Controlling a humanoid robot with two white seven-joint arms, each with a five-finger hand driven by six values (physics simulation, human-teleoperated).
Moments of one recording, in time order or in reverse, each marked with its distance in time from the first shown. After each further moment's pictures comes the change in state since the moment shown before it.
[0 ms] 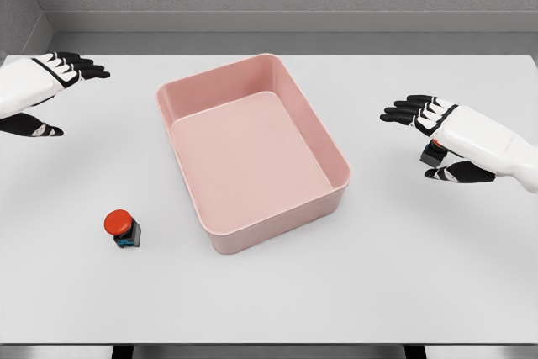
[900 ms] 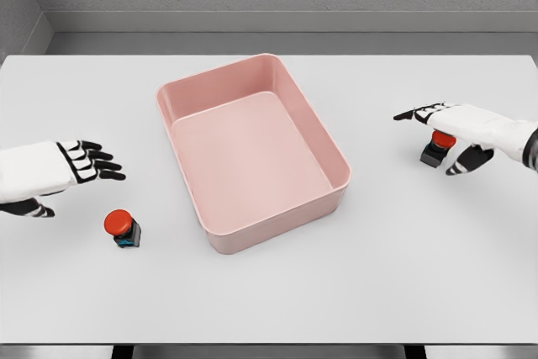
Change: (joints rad) left arm 0.205 0.272 -0.079 -0.312 -0.031 0.000 -0.011; right arm -0.244 0.071 0.125 0.050 -0.009 0.464 0.492
